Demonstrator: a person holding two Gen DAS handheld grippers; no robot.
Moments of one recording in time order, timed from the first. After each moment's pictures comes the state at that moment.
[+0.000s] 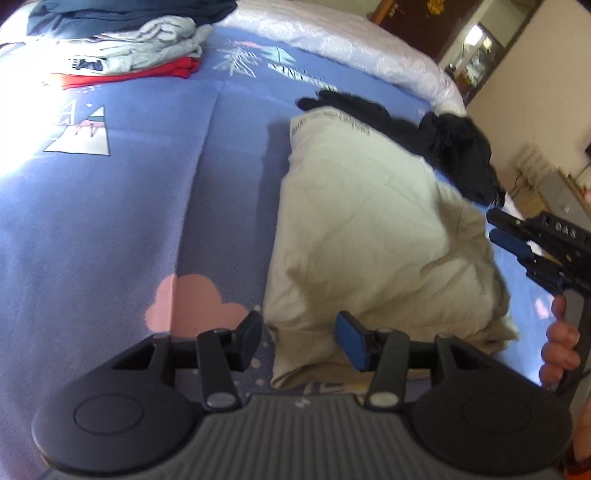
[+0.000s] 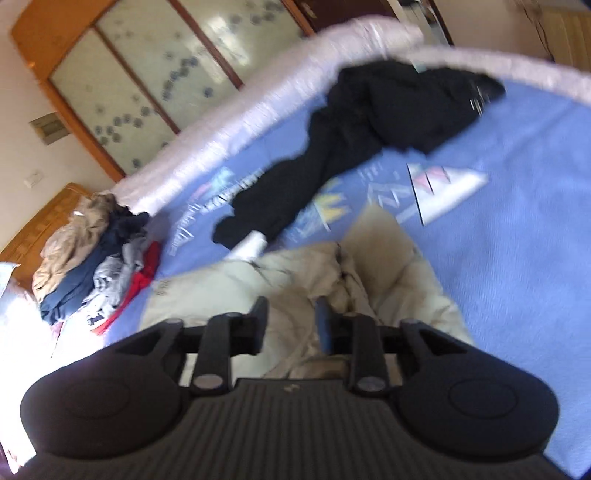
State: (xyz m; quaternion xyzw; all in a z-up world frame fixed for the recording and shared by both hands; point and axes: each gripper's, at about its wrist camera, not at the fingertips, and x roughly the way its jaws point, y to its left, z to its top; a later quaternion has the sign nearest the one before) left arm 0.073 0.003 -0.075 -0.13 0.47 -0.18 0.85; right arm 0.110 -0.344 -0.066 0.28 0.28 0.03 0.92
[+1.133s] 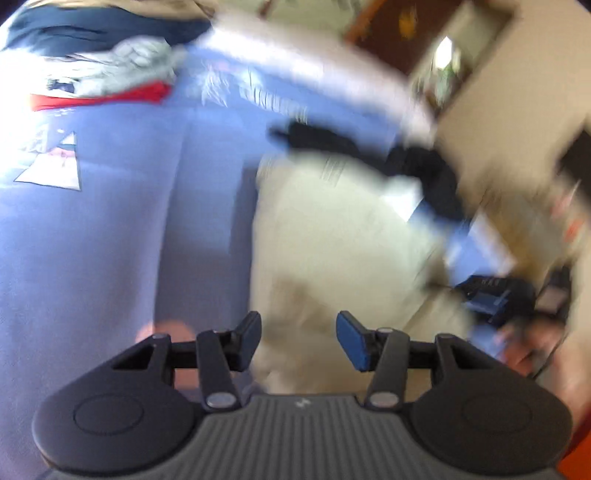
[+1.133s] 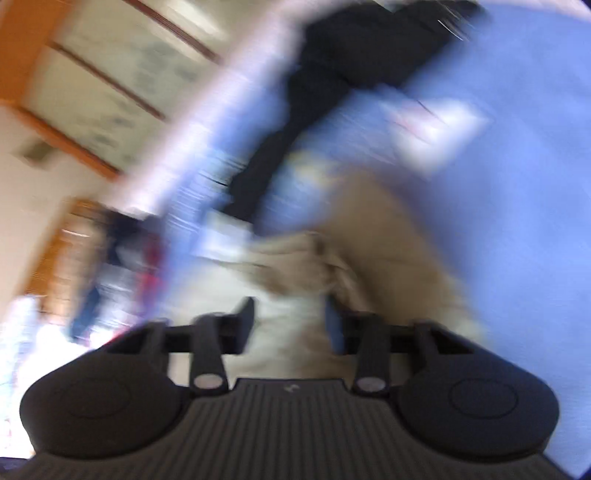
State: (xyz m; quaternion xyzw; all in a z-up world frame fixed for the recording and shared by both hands) left arm 0.097 -0.006 -0.081 -0.10 0.47 -0.21 0.85; right arm 0.132 -0.400 -0.137 0.41 0.39 -0.01 0.82
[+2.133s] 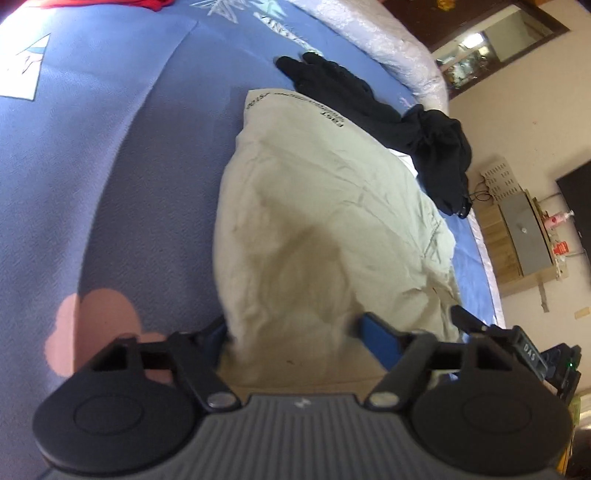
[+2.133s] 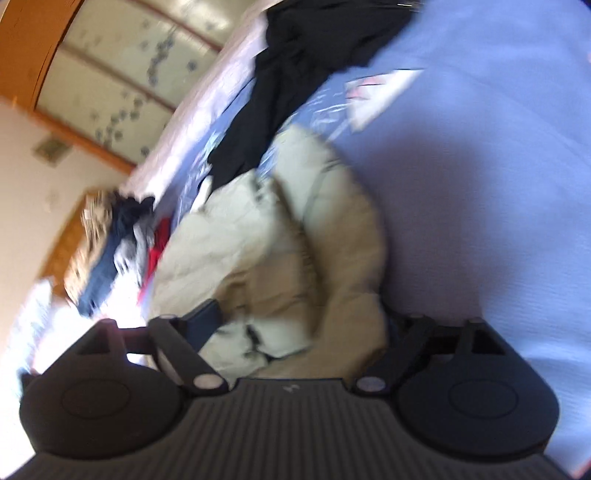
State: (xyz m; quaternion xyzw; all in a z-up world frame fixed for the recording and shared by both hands) left arm 0.136 -0.014 -0.104 -0.23 0.54 -0.24 0.78; right arm 0.093 -0.386 -0.126 0.38 0.37 0.05 0.84
